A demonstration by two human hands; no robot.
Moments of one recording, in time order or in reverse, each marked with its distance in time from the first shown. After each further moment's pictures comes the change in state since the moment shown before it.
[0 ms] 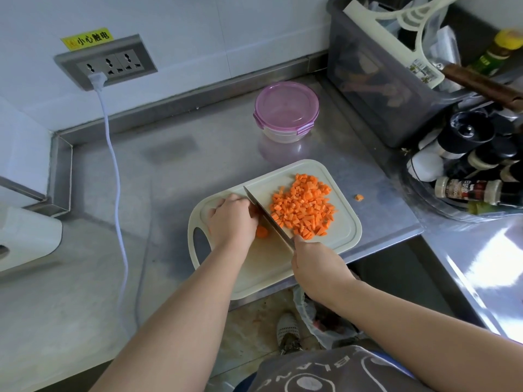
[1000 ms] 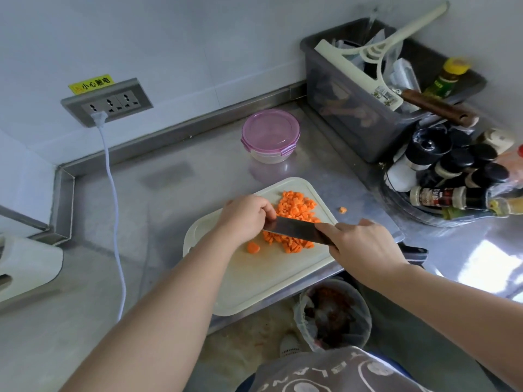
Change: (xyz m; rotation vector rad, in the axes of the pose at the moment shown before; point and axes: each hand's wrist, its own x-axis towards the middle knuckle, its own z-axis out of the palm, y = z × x) left_hand 0.014 0.034 -0.046 -0.226 -0.214 0.322; right_hand -0.016 0.070 -0.057 -0.619 0.411 -0.169
